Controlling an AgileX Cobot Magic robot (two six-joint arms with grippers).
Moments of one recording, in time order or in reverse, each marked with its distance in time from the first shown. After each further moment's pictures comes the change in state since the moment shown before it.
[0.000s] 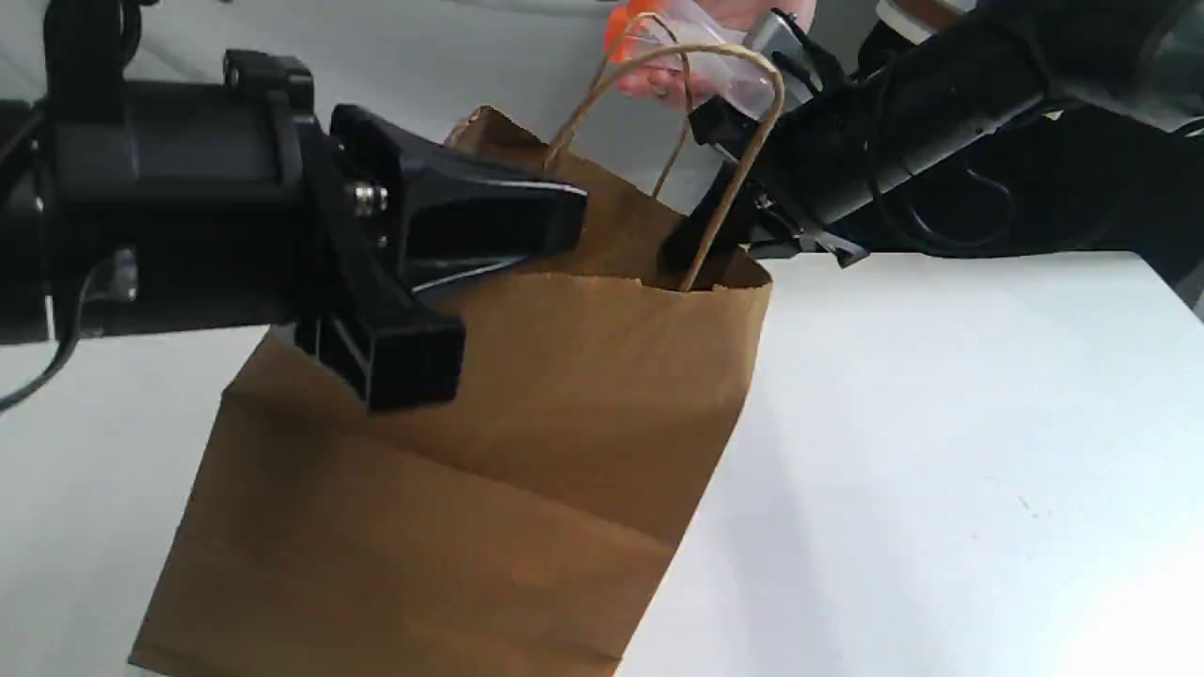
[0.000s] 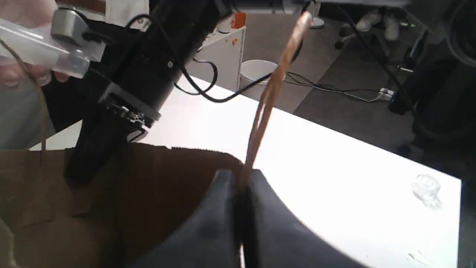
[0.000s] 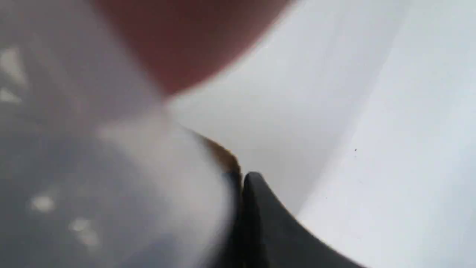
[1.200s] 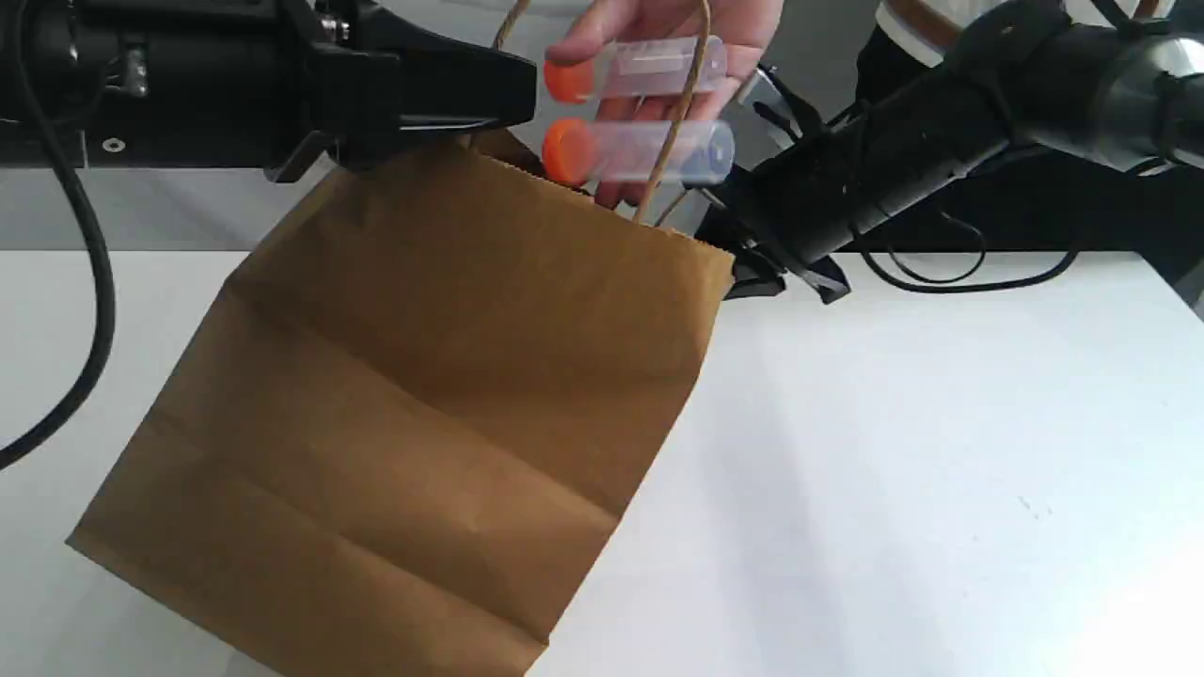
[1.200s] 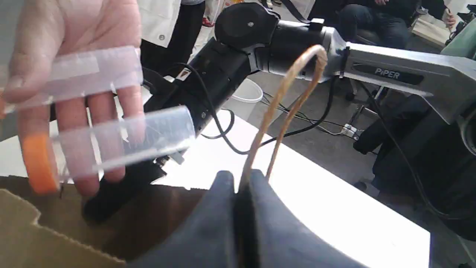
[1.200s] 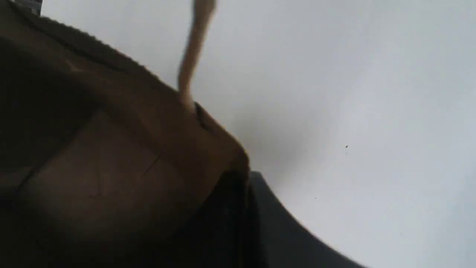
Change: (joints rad) left arm 0.215 0.174 -0.154 -0.077 0.252 -0.053; right arm 0.000 0.053 0.000 0.014 -0.004 -0.037
